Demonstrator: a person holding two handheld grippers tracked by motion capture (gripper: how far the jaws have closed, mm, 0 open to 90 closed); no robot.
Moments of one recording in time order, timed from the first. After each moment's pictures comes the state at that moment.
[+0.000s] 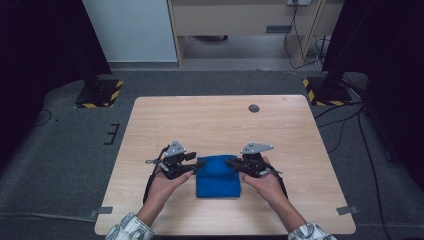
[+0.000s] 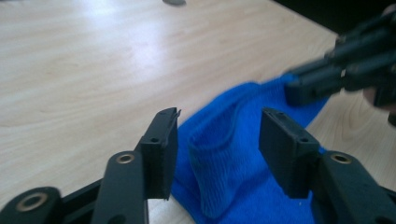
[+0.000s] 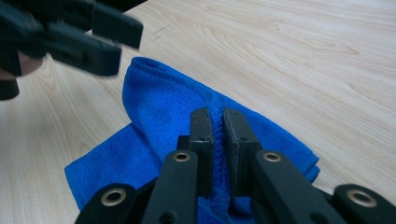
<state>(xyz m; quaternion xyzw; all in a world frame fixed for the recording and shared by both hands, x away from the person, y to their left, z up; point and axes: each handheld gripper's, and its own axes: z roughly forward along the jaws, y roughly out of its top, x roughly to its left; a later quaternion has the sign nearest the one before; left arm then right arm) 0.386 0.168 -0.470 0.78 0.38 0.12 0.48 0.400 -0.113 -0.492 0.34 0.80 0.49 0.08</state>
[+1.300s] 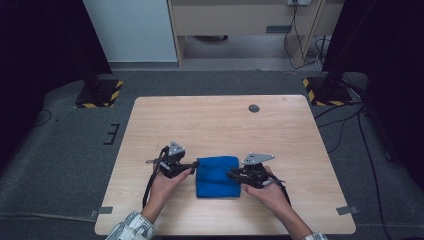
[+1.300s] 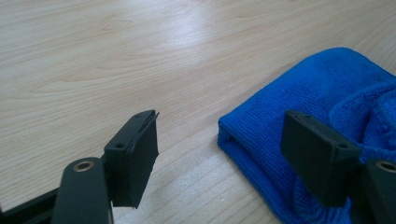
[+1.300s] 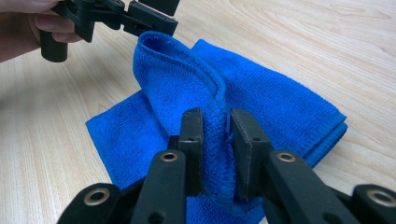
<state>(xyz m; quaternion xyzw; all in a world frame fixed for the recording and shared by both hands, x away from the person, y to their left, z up) 0.403 0.173 -0.503 0.79 0.43 0.16 0.40 0.377 -0.120 -0.507 0.33 0.82 0.47 0.06</state>
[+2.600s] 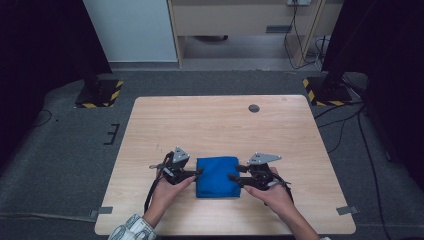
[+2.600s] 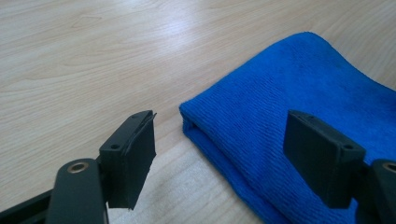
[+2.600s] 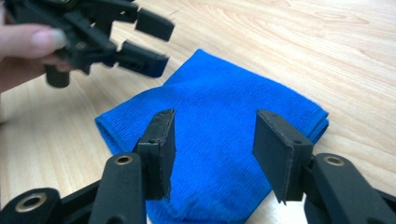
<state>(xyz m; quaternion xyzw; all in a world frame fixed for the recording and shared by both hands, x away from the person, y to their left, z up) 0.383 0.161 -0.505 0.81 0.40 0.16 0.40 0.369 -0.130 -0.494 0.35 0.80 0.48 0.06</state>
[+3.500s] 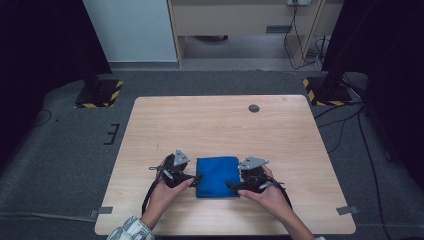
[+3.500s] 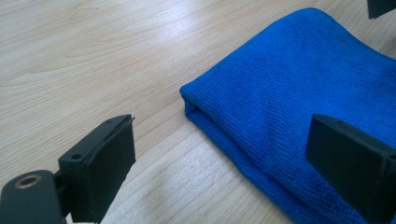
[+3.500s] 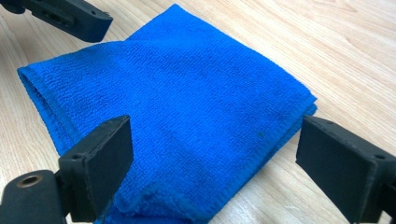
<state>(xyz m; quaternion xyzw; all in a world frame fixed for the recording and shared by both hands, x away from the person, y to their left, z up) 0.380 0.165 -0.507 0.82 0.39 0.17 0.38 0.371 -0.116 -0.514 0.31 0.85 0.41 0.14</state>
